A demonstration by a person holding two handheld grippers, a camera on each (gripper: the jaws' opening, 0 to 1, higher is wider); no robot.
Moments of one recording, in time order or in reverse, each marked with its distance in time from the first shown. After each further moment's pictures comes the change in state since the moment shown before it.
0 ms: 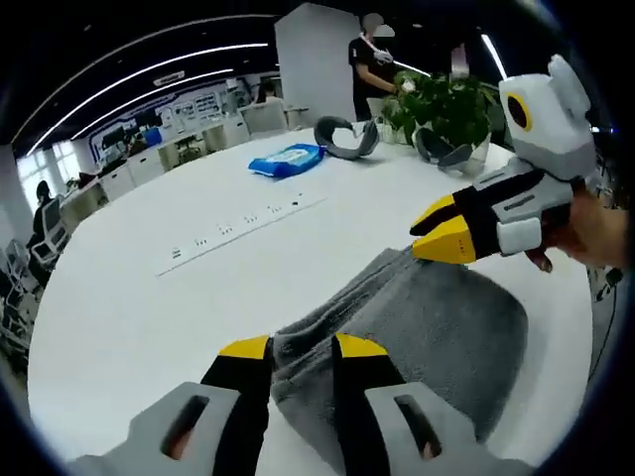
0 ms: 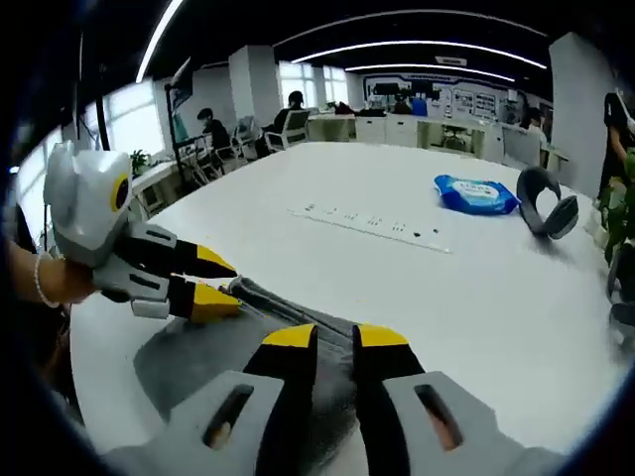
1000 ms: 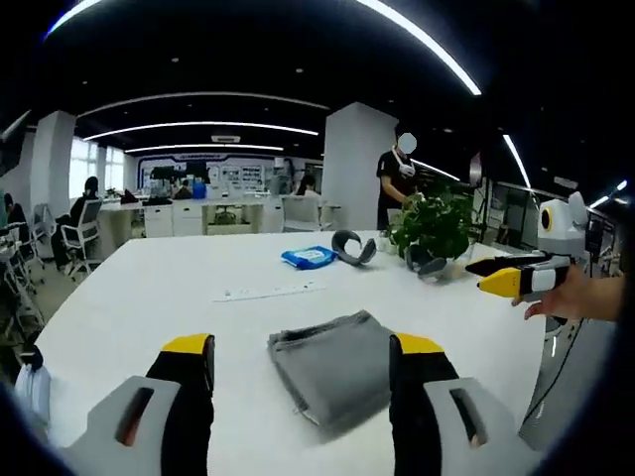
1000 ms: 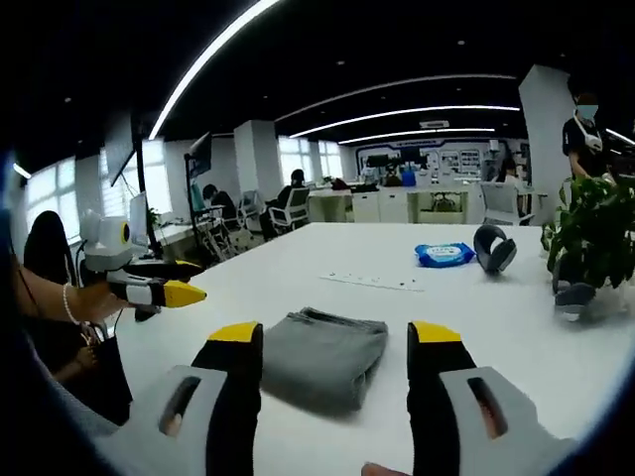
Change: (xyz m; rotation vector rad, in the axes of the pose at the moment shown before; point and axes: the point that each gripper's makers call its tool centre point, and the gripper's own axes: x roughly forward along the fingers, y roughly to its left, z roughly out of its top) left arm -0.192 -0.024 -0.012 -0.136 -0.339 0.088; right arm -0.188 0.057 -0.007 0.029 -0.263 -0.033
